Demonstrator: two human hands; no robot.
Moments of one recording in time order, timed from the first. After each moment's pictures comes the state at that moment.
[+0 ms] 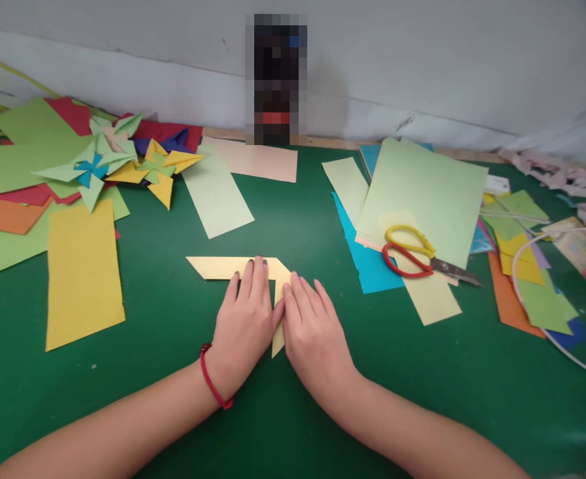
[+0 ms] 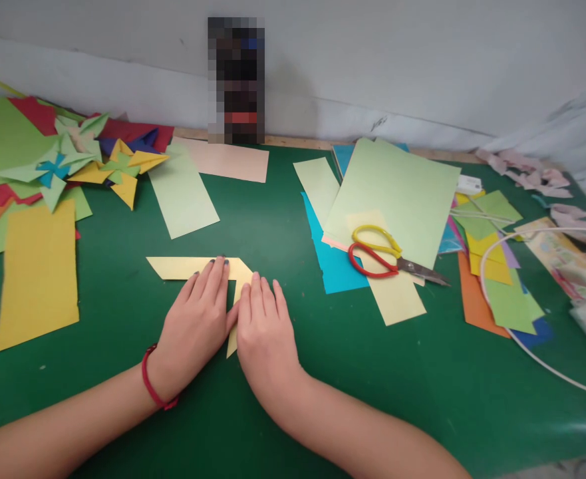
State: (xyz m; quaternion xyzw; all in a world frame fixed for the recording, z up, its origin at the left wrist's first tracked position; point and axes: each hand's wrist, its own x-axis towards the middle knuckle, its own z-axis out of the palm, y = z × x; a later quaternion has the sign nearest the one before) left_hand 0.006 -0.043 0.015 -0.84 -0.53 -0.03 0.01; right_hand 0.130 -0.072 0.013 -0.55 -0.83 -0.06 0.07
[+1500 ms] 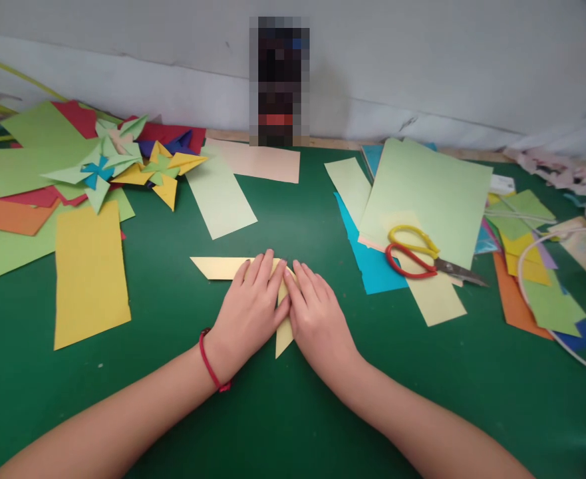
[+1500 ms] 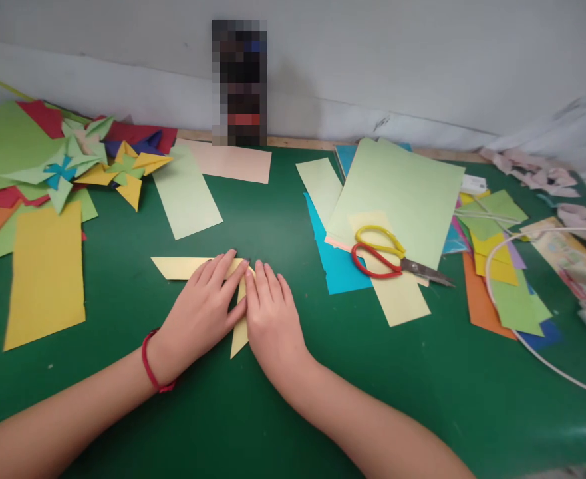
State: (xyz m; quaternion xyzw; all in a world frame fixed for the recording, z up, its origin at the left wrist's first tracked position) left_hand 0.001 -0.024 0.013 -0.87 -0.48 -0.08 -0.01; right_hand 0.136 -0.056 0.003 -0.55 -0.83 -0.01 0.09
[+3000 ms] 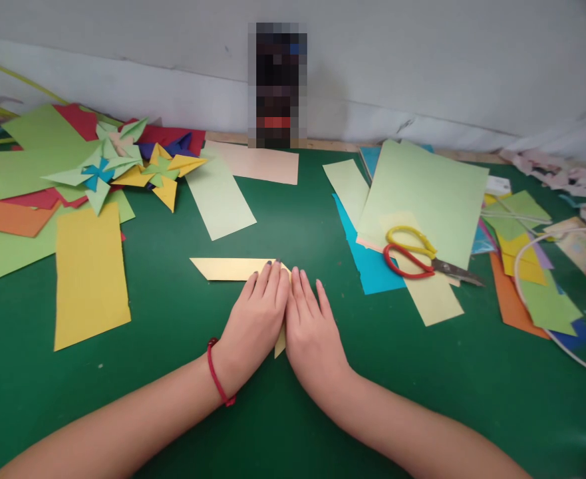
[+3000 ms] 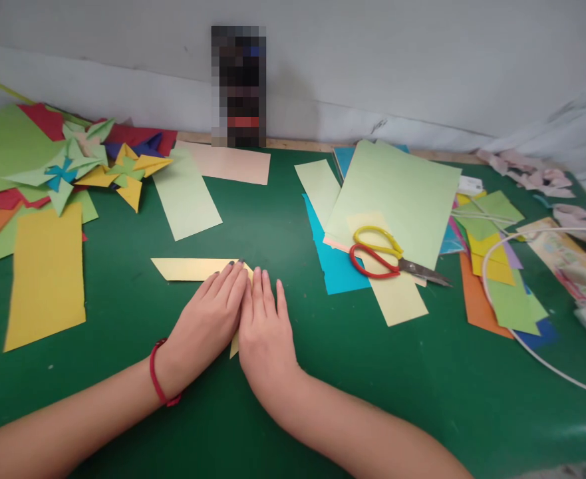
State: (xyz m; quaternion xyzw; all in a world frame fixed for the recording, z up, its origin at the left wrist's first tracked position) left_hand 0.009 -0.038 0.016 -0.90 -0.44 -0.01 0.04; right_hand 0.123 -0.072 0.005 -0.56 -0.82 0.00 0.05
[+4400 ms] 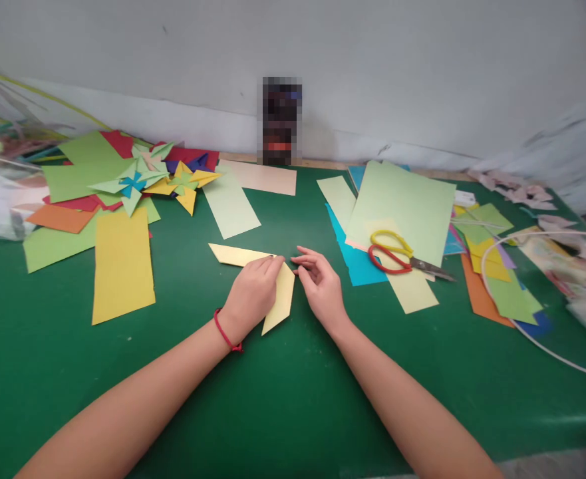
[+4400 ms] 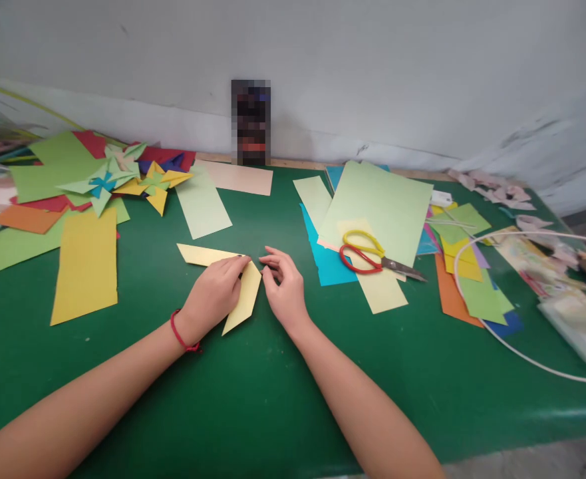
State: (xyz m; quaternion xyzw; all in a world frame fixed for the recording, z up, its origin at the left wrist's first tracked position) left_hand -0.004 -0.021 0.007 -0.86 -0.47 -0.21 -0.05; right_hand 0.145 -0.032 -0.001 -0.54 -0.61 0.34 0.48
